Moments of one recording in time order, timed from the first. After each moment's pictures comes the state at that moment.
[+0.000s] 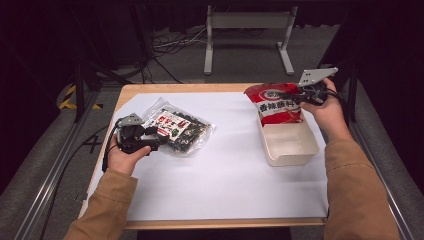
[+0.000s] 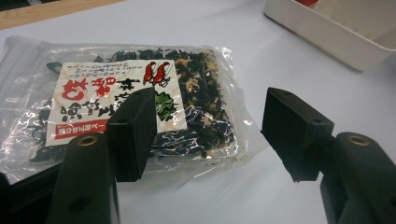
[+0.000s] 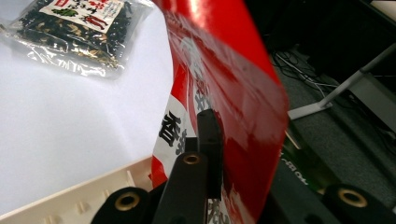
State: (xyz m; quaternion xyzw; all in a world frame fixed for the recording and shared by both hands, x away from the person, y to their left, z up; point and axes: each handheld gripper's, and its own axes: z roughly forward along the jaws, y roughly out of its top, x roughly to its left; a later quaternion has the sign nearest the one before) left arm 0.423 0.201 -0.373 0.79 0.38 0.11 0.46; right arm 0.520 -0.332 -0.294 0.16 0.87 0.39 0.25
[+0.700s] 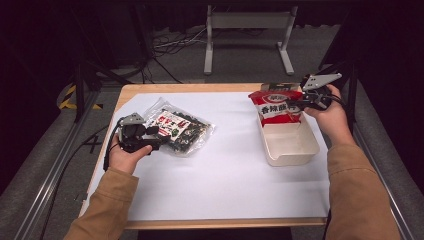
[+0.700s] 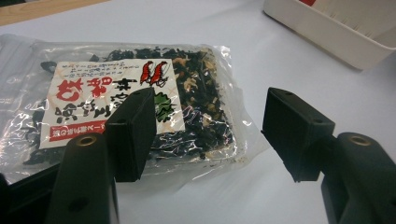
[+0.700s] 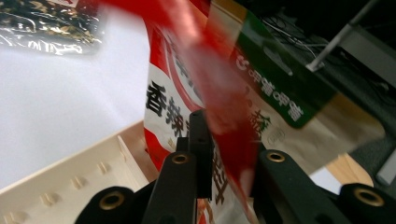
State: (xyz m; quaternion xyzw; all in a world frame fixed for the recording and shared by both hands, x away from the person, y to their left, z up) left arm 0.427 0.198 -0.374 0.80 0.38 0.10 0.46; right arm 0.513 -0.353 -0.313 0.25 0.86 0.36 0.24
